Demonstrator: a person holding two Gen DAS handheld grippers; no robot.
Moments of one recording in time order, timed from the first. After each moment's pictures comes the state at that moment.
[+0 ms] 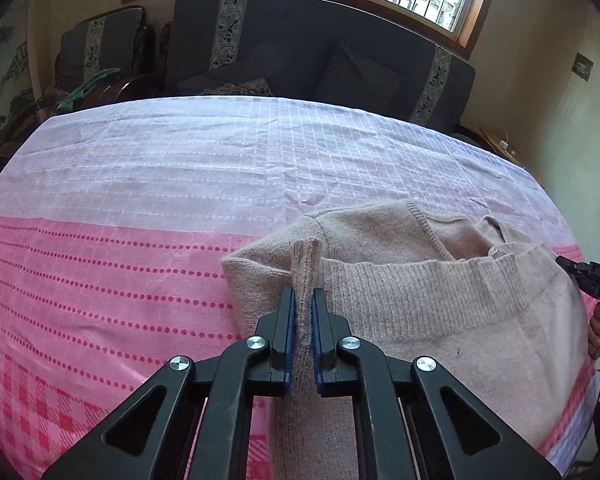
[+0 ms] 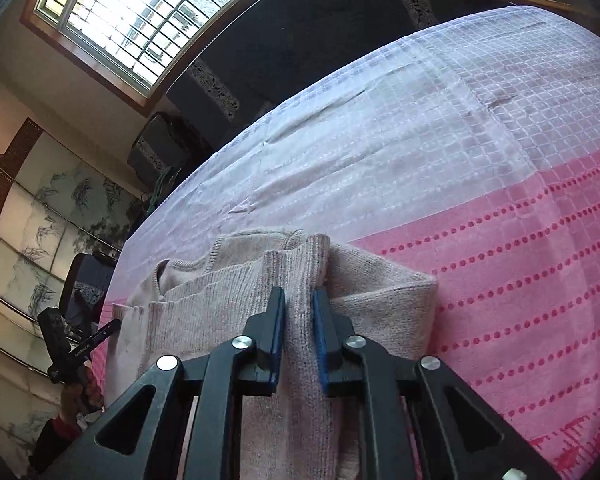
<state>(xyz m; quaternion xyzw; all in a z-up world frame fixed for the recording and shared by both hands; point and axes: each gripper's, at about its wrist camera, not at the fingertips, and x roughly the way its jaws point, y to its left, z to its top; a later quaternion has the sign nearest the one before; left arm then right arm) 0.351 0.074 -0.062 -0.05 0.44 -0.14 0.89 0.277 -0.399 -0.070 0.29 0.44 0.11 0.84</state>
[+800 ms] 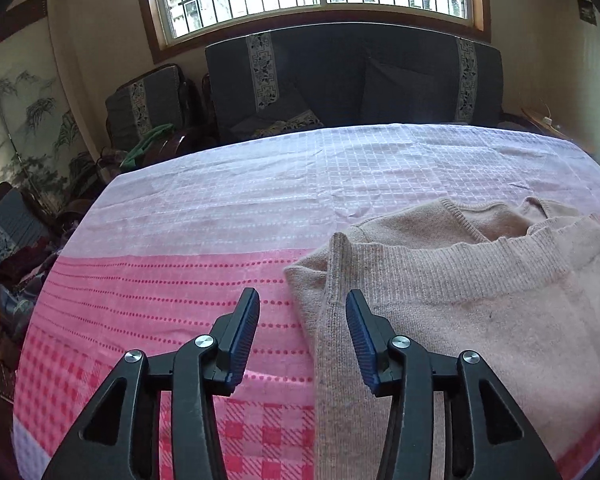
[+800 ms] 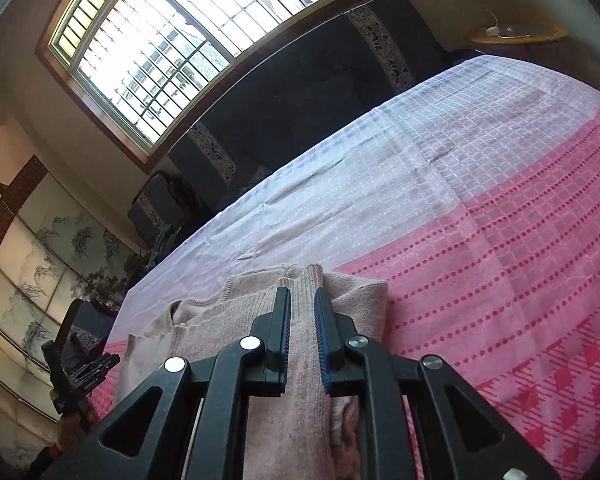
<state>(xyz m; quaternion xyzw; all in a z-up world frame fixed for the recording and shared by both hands) 0.301 0.061 -0.037 0.09 0.38 -0.02 0.92 0.205 -0.410 -0.027 0.31 0.33 0.07 0.89</state>
